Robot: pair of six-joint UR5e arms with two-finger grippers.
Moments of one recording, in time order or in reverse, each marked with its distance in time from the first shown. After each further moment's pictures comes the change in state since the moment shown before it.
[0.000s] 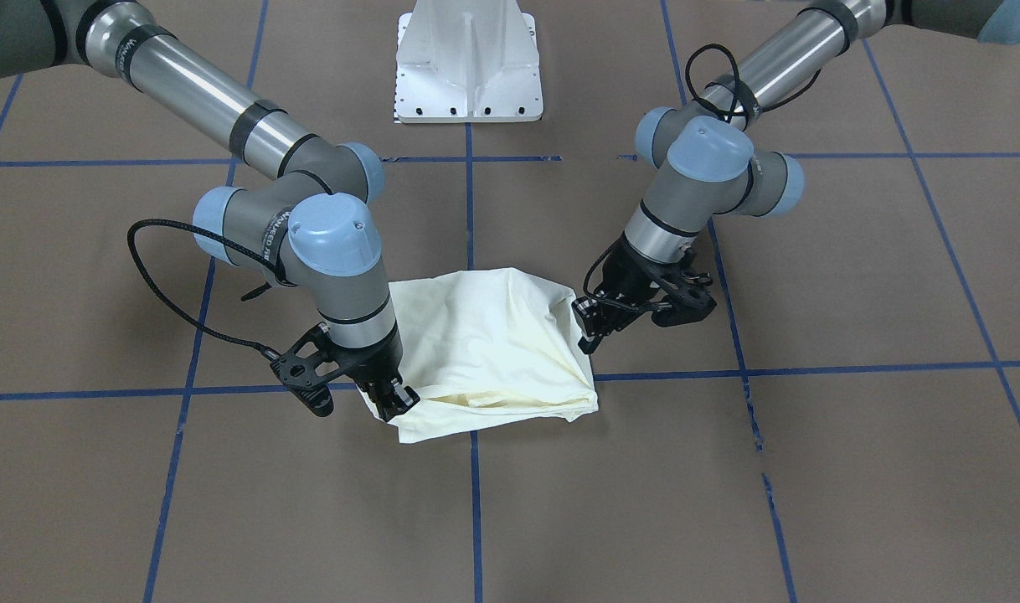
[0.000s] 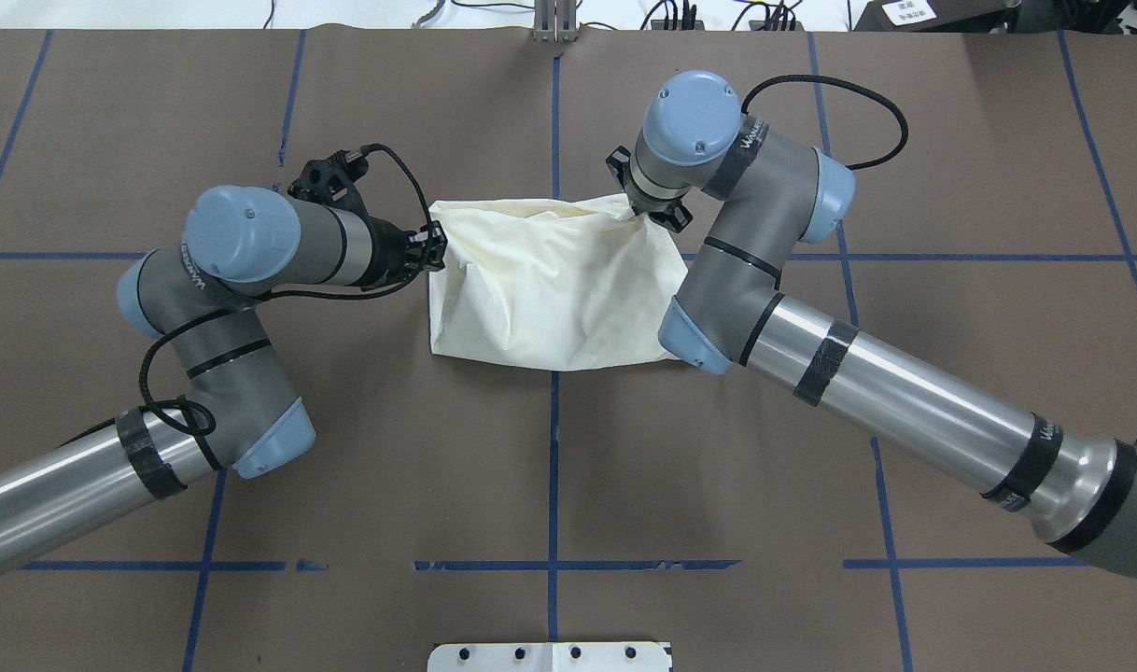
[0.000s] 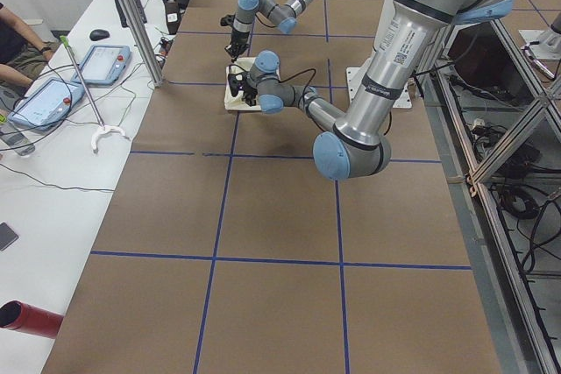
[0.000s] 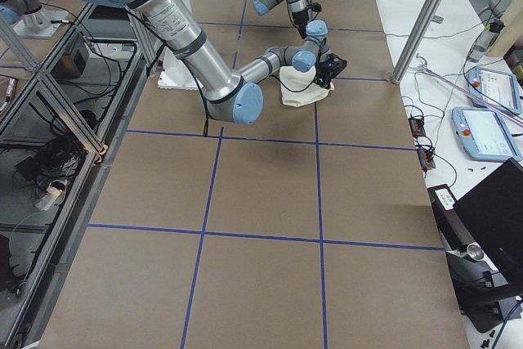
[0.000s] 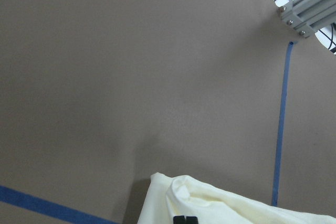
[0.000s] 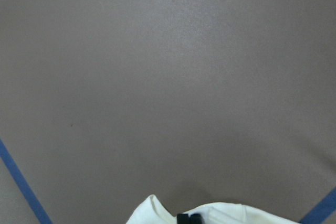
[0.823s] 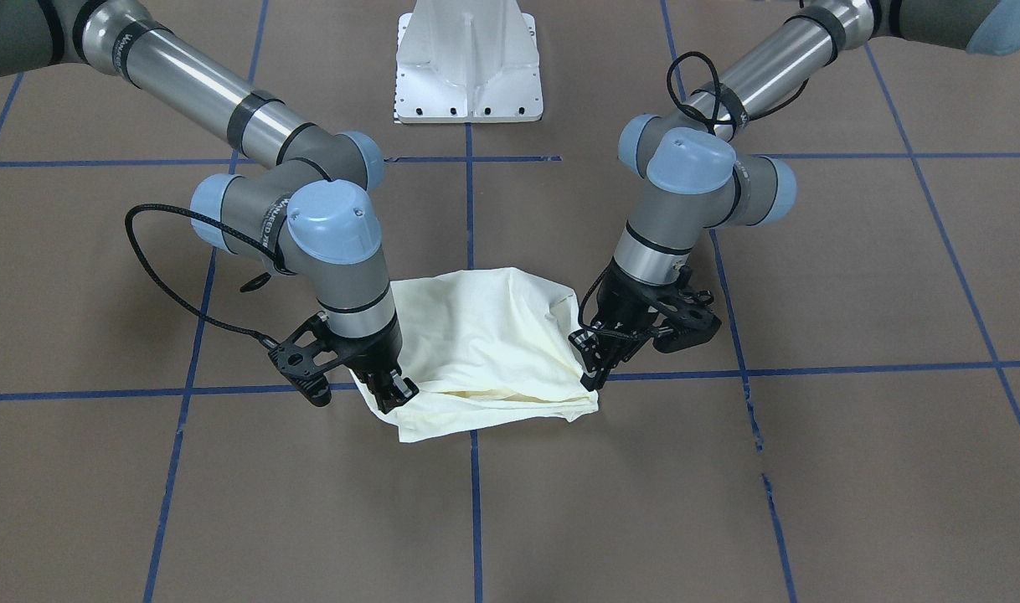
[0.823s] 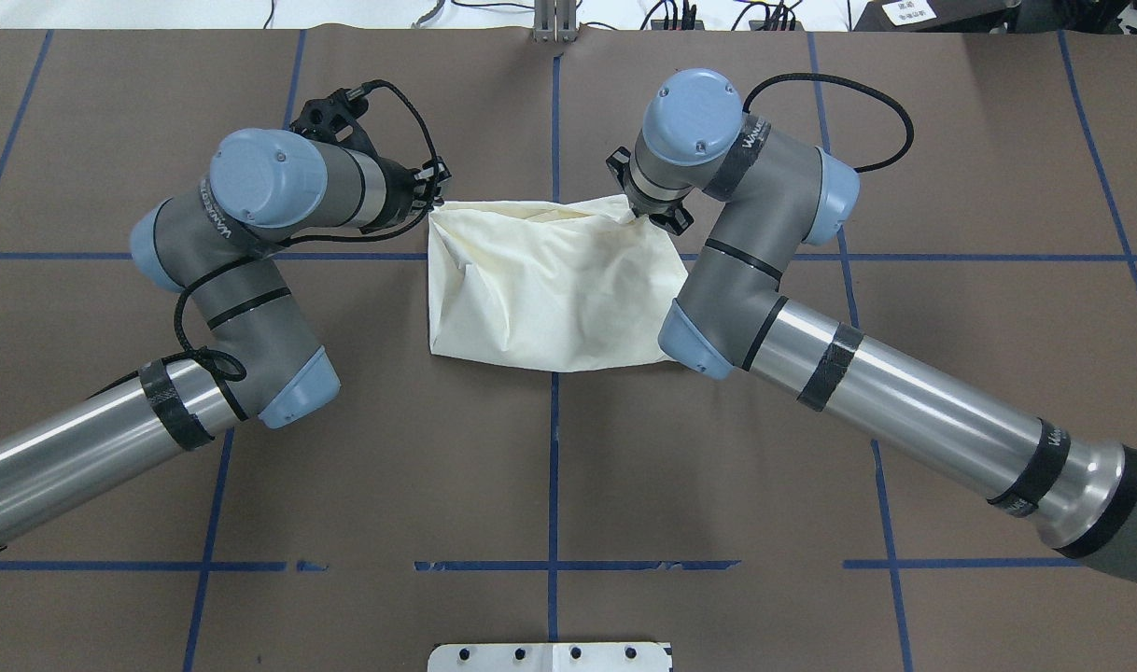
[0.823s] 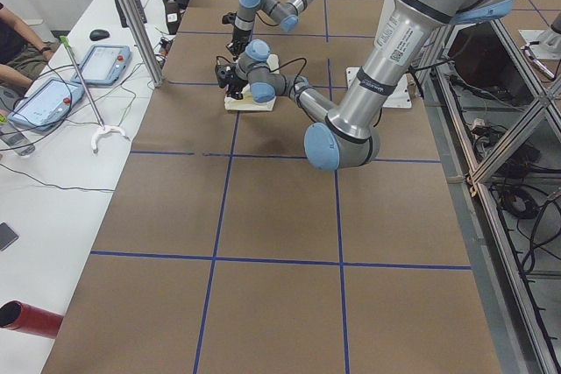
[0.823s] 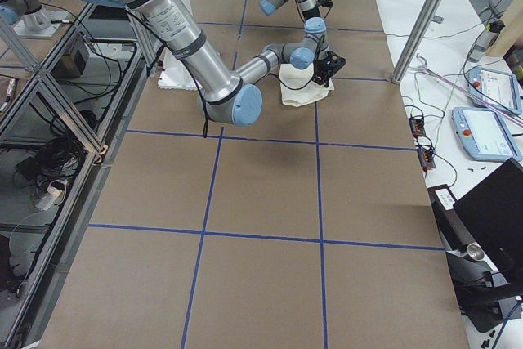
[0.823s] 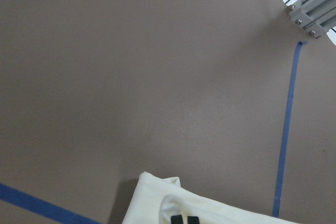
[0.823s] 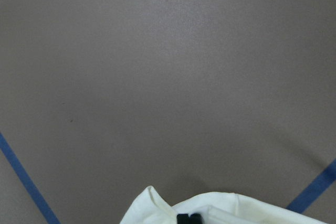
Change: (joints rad) left arm -0.072 -0.090 0.048 0.080 0.091 -0.002; right arm -0.003 -0.006 0.037 -0.037 0.001 0.015
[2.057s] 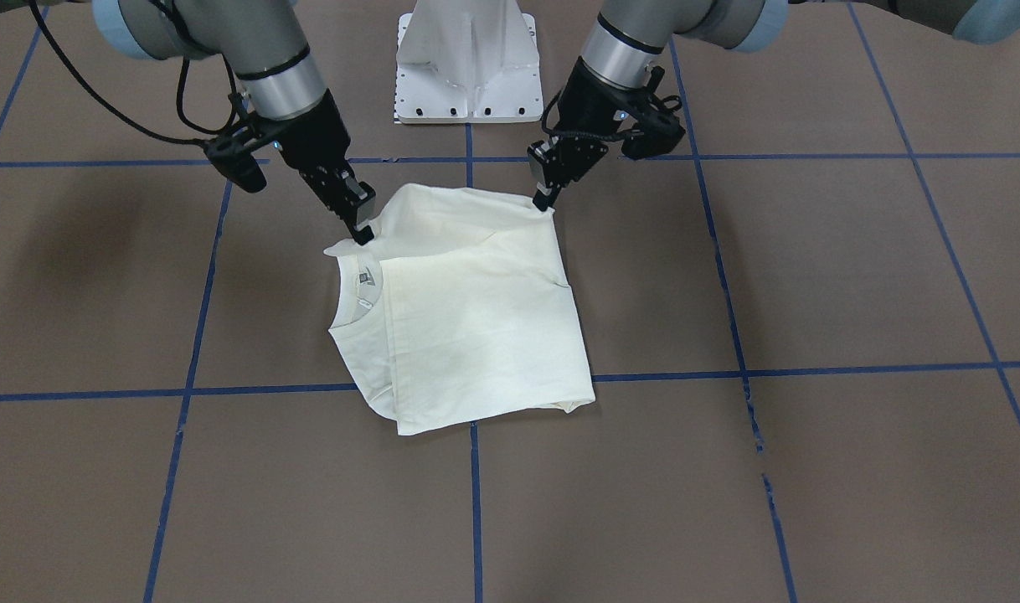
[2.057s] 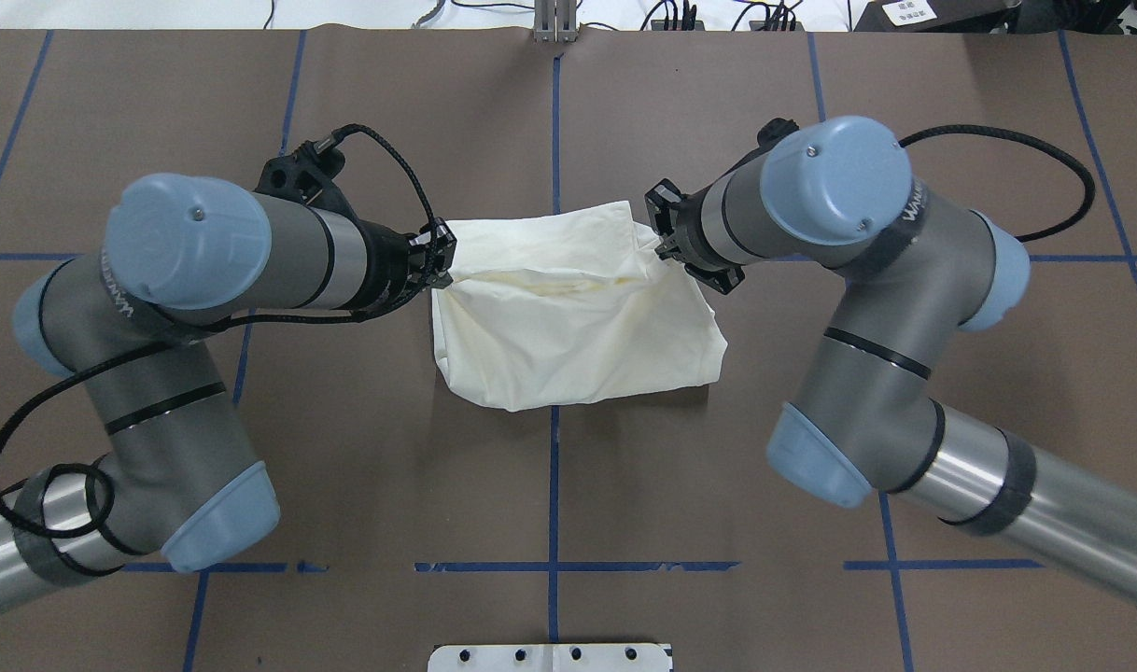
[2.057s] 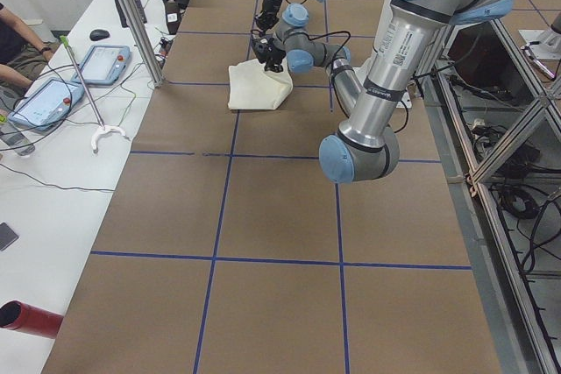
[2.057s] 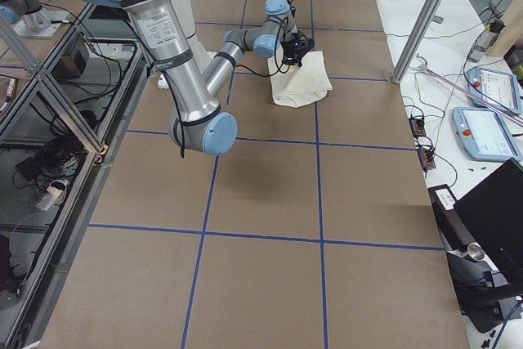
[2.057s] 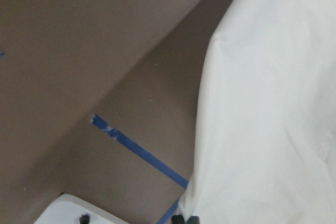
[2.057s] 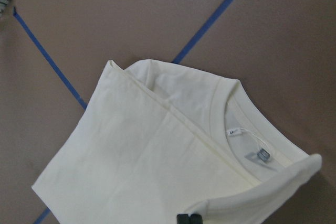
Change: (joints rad) left arm 0.090 0.109 -0.467 0.371 -0.041 -0.166; right arm -0.037 -0.225 0.531 -0.157 -0.009 0.110
